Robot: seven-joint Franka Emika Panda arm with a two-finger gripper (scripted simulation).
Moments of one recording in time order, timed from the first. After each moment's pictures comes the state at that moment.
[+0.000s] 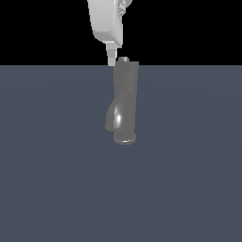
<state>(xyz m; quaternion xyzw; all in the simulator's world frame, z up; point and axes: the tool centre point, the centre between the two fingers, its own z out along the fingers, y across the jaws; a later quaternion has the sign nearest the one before) -0.061 0.021 0.296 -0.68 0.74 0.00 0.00</state>
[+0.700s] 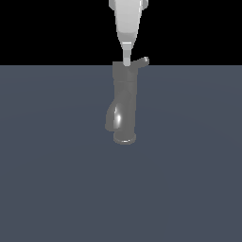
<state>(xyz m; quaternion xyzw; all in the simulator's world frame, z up) -0.044 -0.015 0.296 -0.69 0.72 0.01 0.00</state>
